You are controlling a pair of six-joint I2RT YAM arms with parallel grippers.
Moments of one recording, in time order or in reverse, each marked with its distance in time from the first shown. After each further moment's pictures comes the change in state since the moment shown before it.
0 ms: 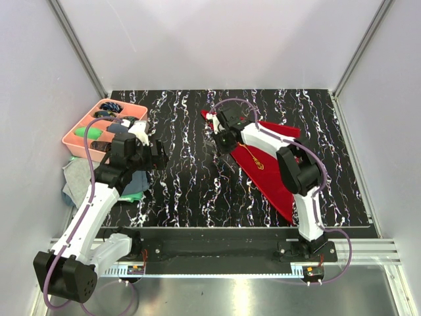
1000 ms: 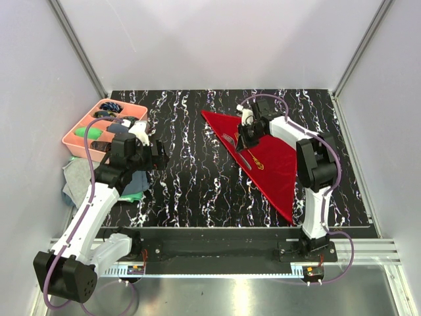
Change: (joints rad) left arm 0.000 0.000 0.000 0.000 0.014 0.000; right arm -0.262 -0.100 -0.115 -0.012 -0.330 -0.034
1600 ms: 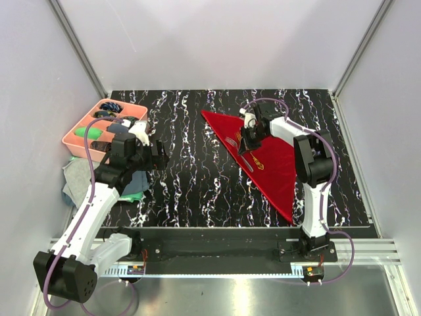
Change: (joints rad) left arm 0.000 0.000 0.000 0.000 0.000 0.000; right arm -0.040 0.092 0.018 -0.010 -0.026 0.005
